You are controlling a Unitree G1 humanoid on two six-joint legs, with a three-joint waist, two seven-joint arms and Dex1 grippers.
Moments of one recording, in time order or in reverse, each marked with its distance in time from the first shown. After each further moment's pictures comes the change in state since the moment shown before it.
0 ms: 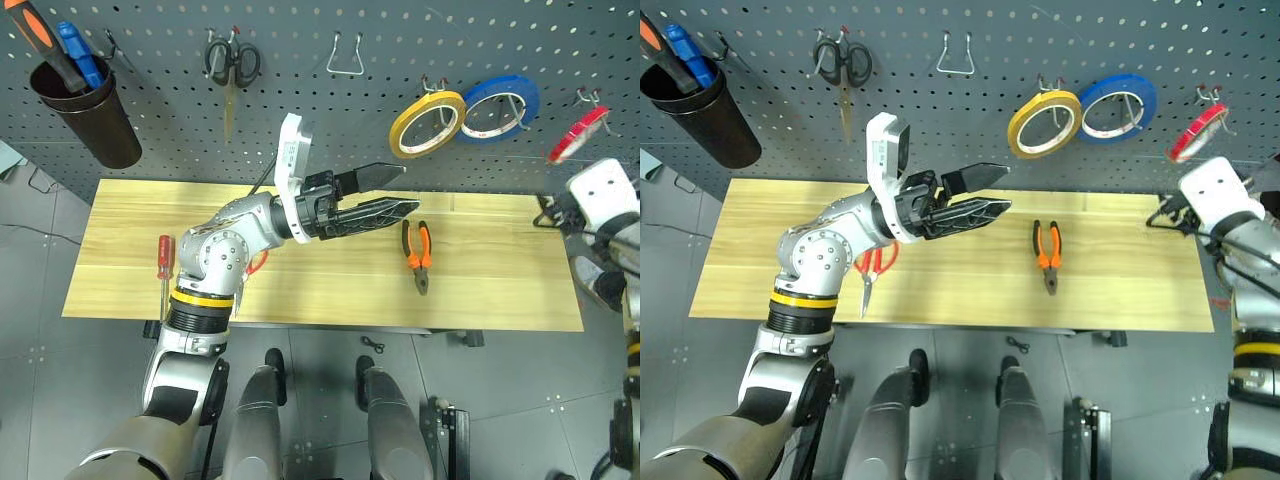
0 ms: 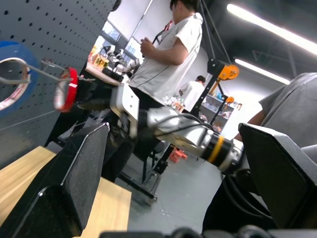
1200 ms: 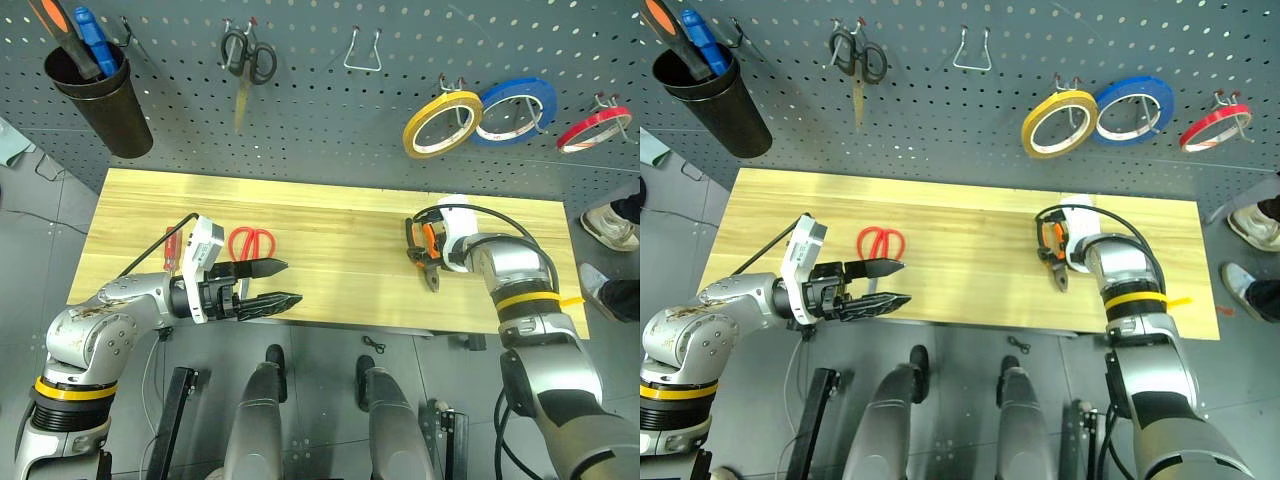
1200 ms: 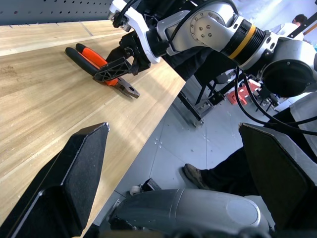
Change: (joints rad) left arm 0.510 0.436 0.112 -0.344 -0.055 0.120 0.026; right arm -0.473 0.387 0.257 0.307 0.131 0.779 -0.052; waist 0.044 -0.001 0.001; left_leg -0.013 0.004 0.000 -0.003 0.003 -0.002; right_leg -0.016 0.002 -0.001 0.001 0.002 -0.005
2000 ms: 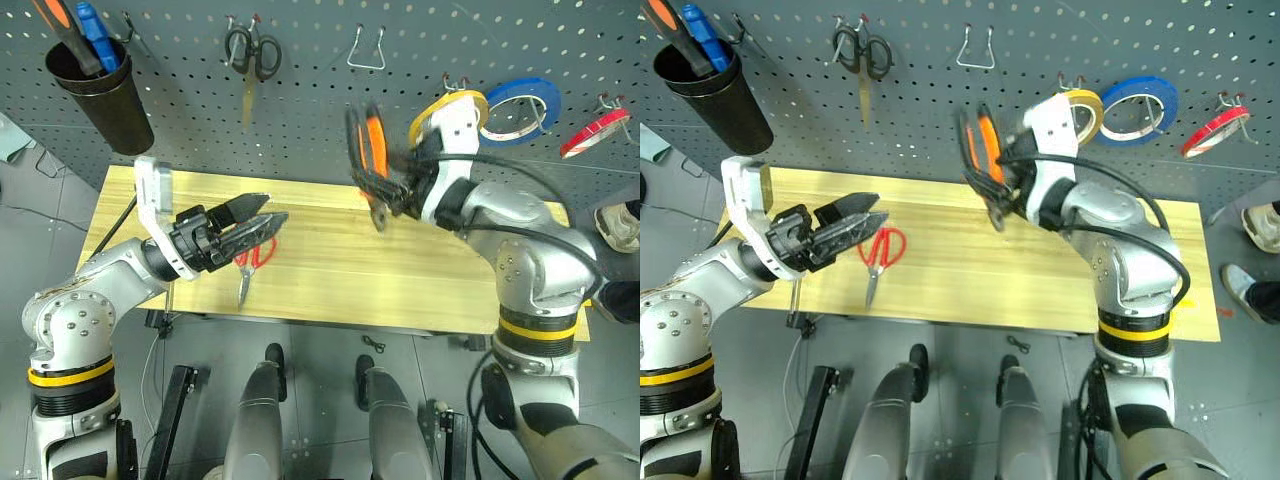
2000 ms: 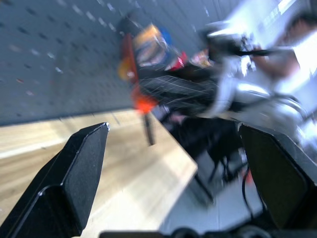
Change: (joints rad) left arm -0.147 -0.153 0.271 -0.008 -0.385 0.104 0.448; right arm 0.040 0.185 -0.134 -1.024 0.293 0.129 0.001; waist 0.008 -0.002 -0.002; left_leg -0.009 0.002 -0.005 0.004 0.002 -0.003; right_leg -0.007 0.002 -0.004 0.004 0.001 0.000
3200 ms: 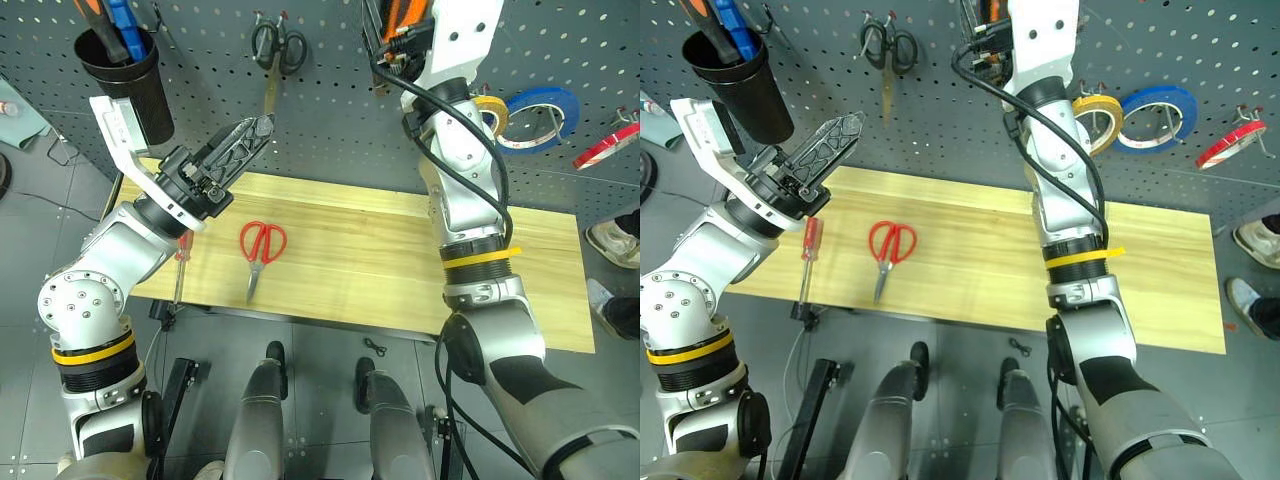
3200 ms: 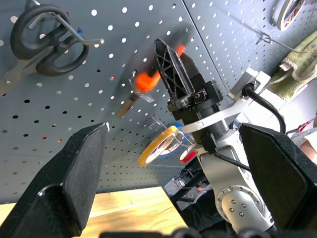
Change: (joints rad) left arm -0.119 -0.065 -0.015 0.005 -0.124 -0.113 0.254; right arm -0.263 0.076 0.060 0.771 -0.353 -1.128 -0.350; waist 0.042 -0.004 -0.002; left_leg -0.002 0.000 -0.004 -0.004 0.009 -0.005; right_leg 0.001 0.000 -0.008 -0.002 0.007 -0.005
